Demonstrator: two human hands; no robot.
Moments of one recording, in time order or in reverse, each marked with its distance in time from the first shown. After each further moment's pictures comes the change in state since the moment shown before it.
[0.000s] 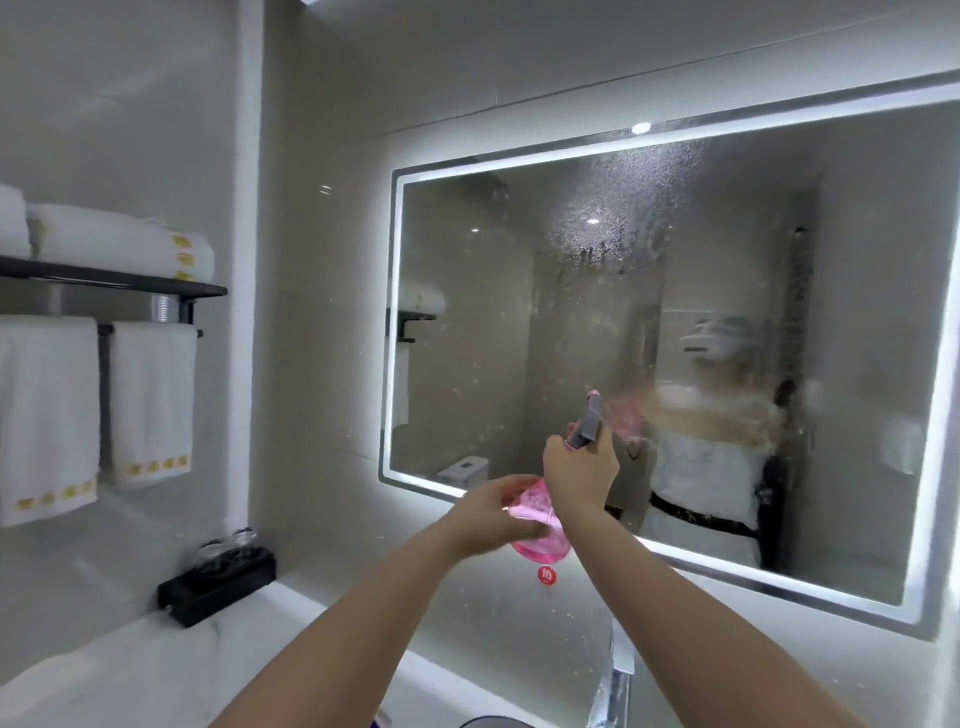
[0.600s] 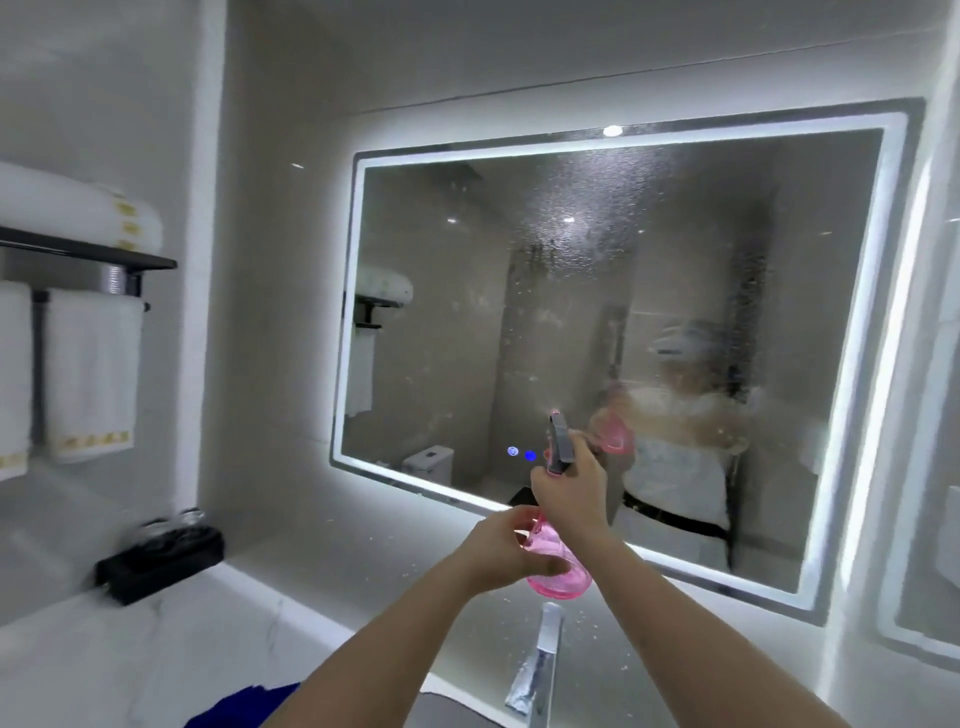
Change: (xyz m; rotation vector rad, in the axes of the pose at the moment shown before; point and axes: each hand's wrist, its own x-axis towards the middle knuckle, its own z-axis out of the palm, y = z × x) left_hand 0.008 0.034 0.103 -0.113 -0.023 -0.027; right_hand 0.024 0.021 -0.094 -0.199 -0.277 -0.137
